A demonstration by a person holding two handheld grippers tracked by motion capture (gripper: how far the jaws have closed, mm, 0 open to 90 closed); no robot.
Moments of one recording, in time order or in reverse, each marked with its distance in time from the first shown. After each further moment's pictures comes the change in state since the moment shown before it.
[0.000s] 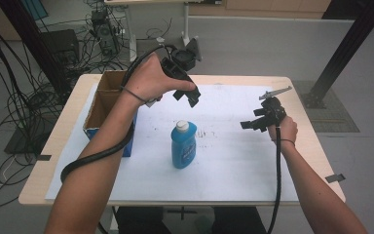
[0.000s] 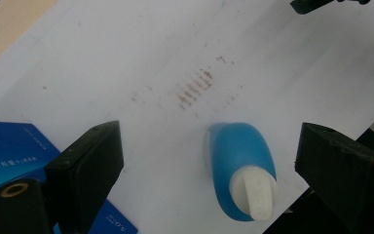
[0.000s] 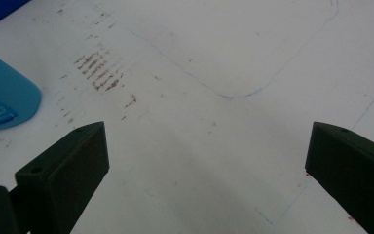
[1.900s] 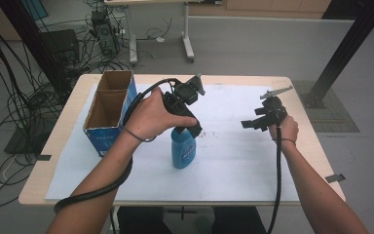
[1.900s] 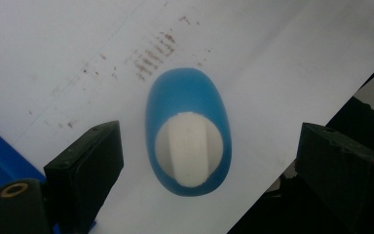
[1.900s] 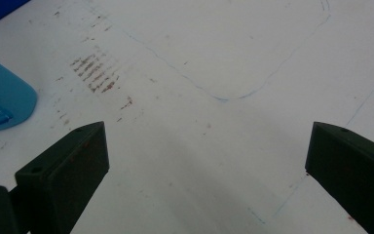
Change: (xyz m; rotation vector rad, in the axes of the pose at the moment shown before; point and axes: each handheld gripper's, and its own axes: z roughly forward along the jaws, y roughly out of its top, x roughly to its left) left arm -0.039 -0.046 0.040 0.029 -0.036 0.036; right arm -0.002 0.000 -0.002 -0.010 -0.013 -0.007
